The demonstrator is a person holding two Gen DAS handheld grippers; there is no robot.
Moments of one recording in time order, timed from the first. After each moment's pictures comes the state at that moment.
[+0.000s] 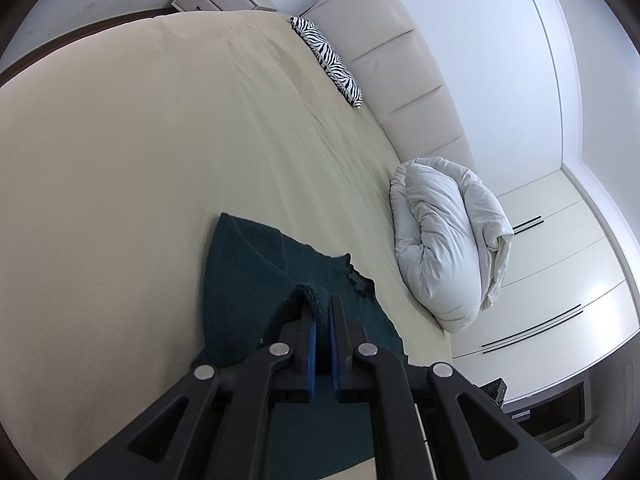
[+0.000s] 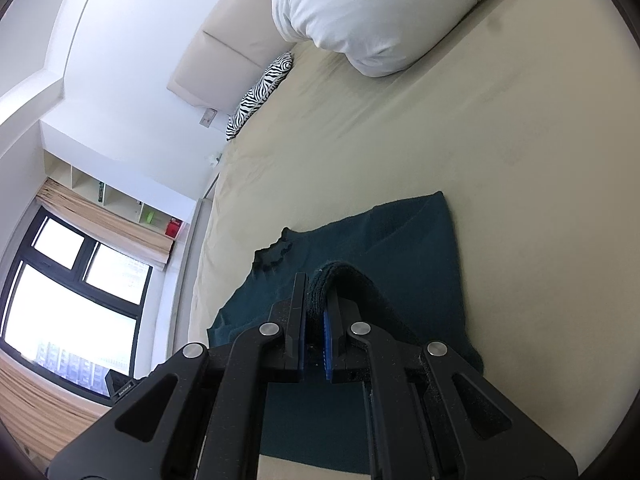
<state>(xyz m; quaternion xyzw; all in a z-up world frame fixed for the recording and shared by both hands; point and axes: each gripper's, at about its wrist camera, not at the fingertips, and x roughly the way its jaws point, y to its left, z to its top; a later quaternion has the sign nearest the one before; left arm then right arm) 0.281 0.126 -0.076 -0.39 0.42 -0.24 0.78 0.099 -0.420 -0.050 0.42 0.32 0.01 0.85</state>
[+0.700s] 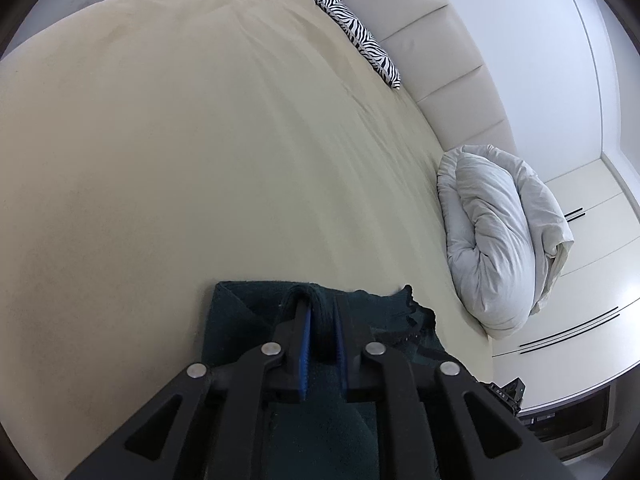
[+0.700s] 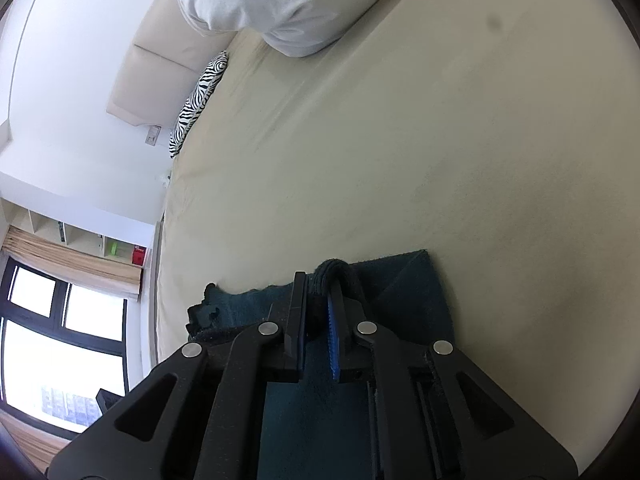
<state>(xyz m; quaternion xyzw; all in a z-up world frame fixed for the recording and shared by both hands) 0.376 0.085 -0.125 -0.35 0.47 -0.20 0.79 0.210 -0.464 -0.140 0.47 0.36 -0.06 0.80</state>
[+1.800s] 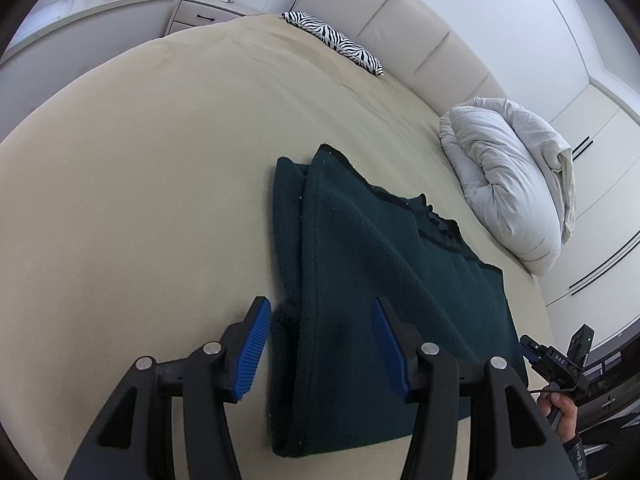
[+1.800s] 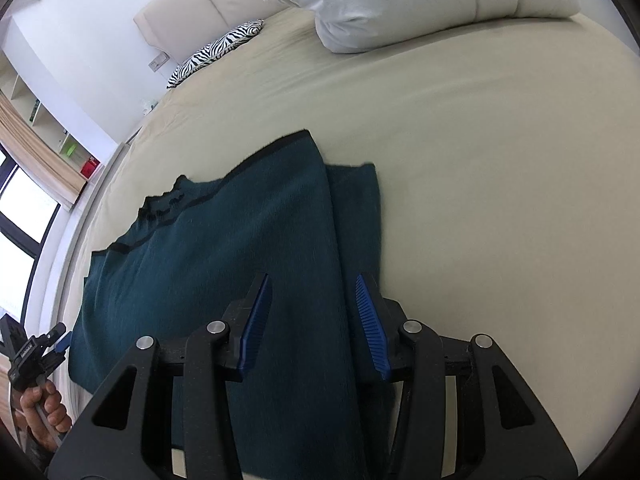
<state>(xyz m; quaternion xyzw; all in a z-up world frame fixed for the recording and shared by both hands) 0.231 0.105 -0.122 -0.21 0.45 -0.19 0.85 0.119 -0.398 -0.120 0.25 0.40 -0.08 0.88</state>
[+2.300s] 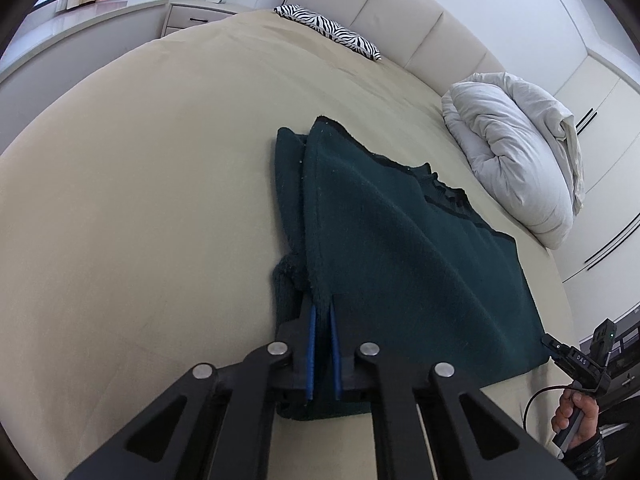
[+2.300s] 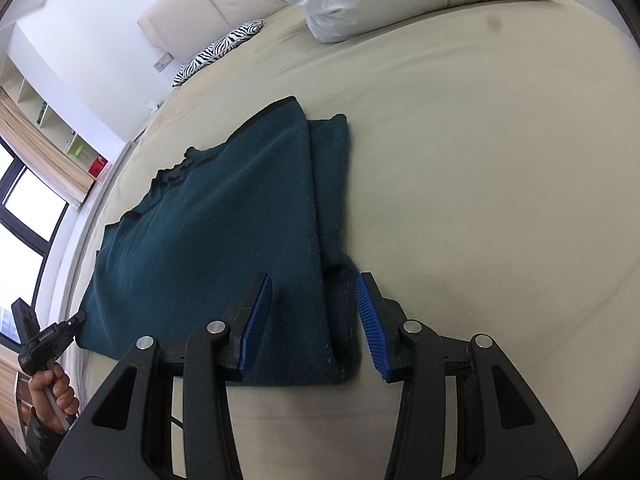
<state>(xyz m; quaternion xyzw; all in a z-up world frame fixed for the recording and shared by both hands) 0.208 0.097 -0.129 -0.17 0.46 -0.19 0.85 0.043 -0.394 -0.127 0.26 0.40 -0.07 0.88</state>
